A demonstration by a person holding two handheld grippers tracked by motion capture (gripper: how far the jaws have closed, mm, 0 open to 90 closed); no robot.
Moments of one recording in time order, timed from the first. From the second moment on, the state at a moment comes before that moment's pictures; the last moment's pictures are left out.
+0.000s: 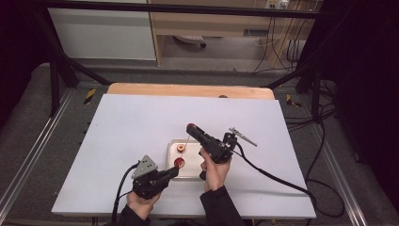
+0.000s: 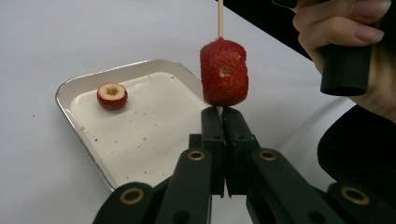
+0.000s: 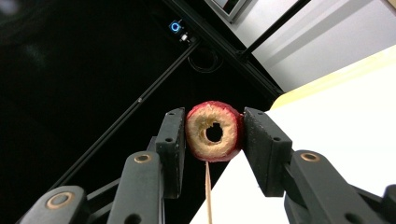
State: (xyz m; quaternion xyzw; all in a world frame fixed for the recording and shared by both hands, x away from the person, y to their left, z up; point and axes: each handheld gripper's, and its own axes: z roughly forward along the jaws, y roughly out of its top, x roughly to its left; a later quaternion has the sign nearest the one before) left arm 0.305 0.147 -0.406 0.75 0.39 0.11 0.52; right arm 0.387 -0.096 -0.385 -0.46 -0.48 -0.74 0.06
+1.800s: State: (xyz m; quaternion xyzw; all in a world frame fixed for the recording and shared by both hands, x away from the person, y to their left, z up) left arm 0.304 0.133 -0.412 0.72 0.44 0.09 0.53; right arm 0.376 -0.086 -0.400 -0.44 -0.50 -0.75 0.03
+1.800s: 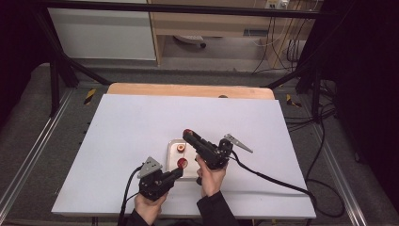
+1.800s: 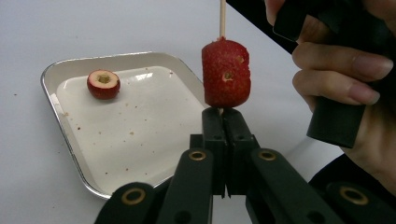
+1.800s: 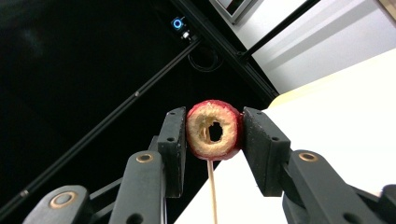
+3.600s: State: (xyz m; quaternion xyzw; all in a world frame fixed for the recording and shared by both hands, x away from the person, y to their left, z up) left arm 0.307 0.135 -0.409 0.73 0.42 0.09 0.53; right arm 0.365 -0.090 -0.407 -0.42 -0.52 -0.74 0.00
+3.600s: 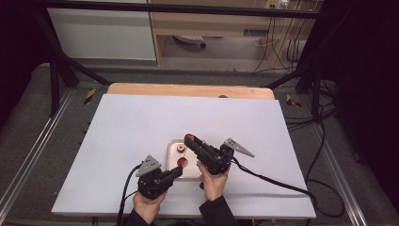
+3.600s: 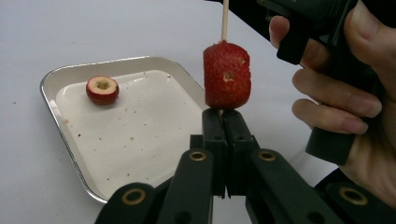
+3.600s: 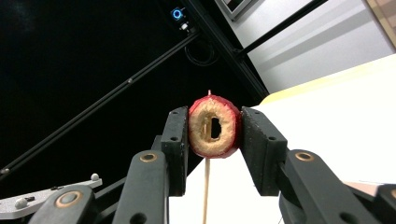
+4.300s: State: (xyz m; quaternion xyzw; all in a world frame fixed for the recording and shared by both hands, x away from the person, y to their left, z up) left arm 0.309 0.136 -0.409 0.73 0.42 0.09 0.53; right arm 0.361 -0.089 -0.408 -0.41 -0.53 -0.74 -0.01
